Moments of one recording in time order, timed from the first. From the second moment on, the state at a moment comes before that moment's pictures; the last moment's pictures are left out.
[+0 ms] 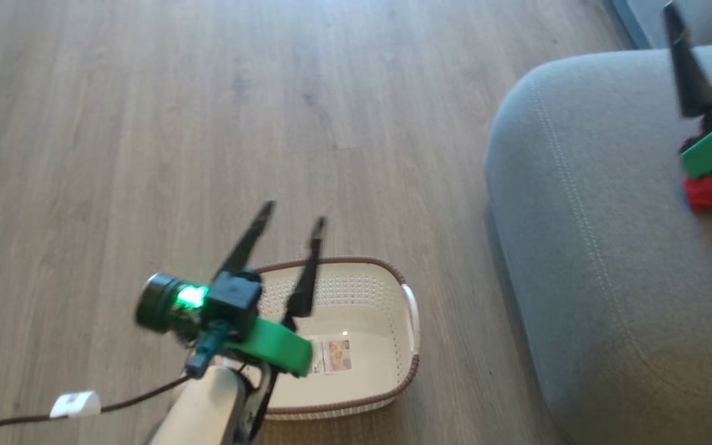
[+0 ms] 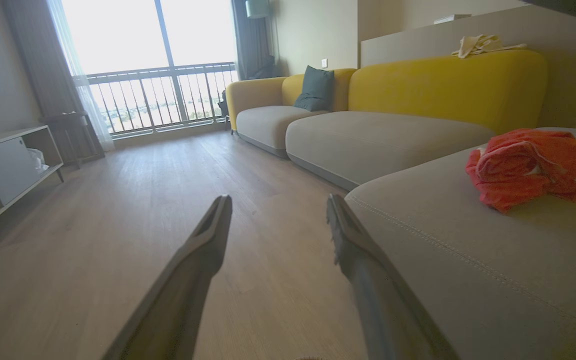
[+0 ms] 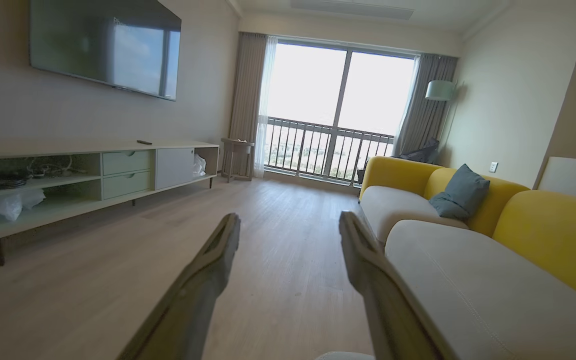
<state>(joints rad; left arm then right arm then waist) -0.20 0.05 -0.41 0.09 -0.09 0.05 -0.26 -0.74 -0.59 0.40 0.45 0.60 0.13 -0.25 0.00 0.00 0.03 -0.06</state>
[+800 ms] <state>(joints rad) -0.06 0.05 -0.29 0.16 -0.13 0.22 -0.26 -0.08 -0.11 0.06 0.18 0.19 0.13 -0.26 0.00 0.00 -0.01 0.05</state>
